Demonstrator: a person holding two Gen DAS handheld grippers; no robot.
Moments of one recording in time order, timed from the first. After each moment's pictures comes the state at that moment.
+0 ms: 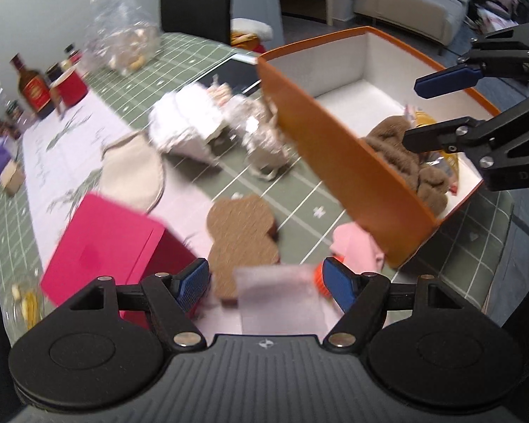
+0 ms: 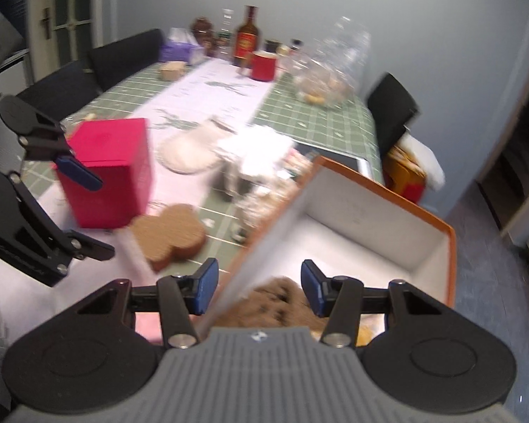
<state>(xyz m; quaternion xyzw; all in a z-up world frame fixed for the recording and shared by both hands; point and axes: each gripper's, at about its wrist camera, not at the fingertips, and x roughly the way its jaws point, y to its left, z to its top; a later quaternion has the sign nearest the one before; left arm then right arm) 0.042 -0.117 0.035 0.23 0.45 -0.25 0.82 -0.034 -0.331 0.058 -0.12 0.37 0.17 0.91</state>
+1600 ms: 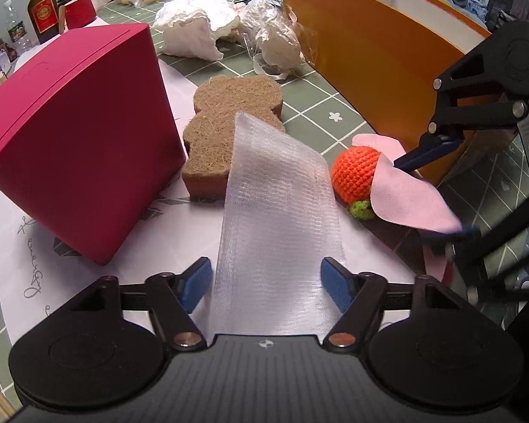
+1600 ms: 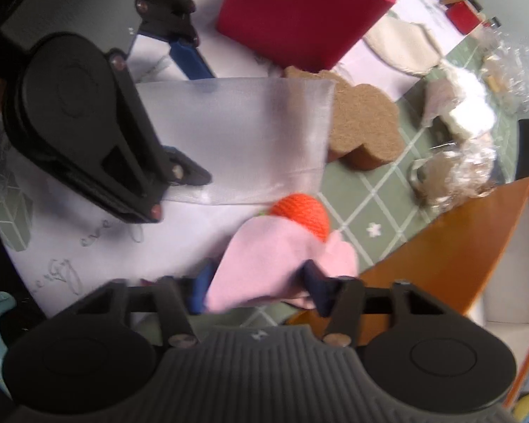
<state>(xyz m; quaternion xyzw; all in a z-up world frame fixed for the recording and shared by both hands) 0.014 -0.073 -0.064 0.15 0.48 -0.26 0.82 -0.048 -0.204 -0.057 -0.38 0.49 0.29 0.73</state>
